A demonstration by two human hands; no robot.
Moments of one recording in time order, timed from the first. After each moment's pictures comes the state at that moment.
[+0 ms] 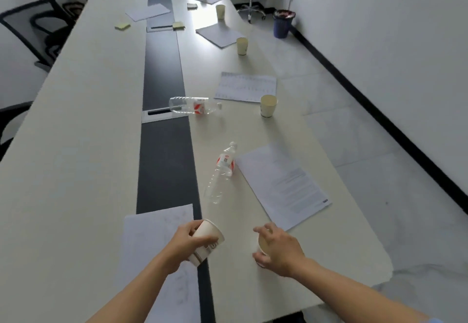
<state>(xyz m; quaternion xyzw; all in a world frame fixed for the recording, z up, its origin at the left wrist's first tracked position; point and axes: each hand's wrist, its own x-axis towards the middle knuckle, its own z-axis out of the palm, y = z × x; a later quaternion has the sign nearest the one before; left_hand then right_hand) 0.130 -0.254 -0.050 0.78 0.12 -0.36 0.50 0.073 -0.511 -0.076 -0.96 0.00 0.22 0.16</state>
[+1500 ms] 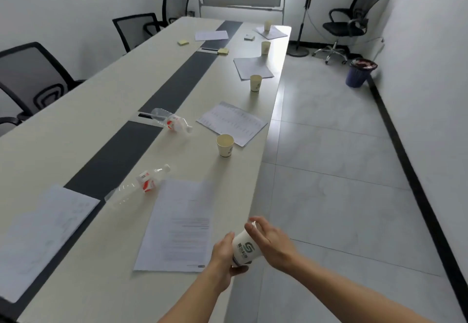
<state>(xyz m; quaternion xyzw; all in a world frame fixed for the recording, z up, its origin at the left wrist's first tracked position) 0.203 -0.788 -0.014 0.53 0.43 -0.17 0.71 0.262 -0.921 0.001 -0.87 -0.13 0.28 0.38</state>
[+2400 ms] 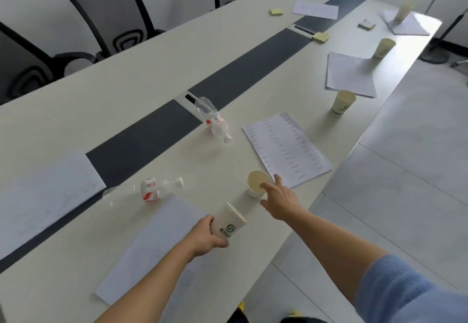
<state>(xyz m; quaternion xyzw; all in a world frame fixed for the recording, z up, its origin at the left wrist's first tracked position) 0.402 -0.658 -0.050 0.67 0.45 -0.16 0.57 0.620 -0.759 -0.055 -0.88 -0.39 0.26 0.00</state>
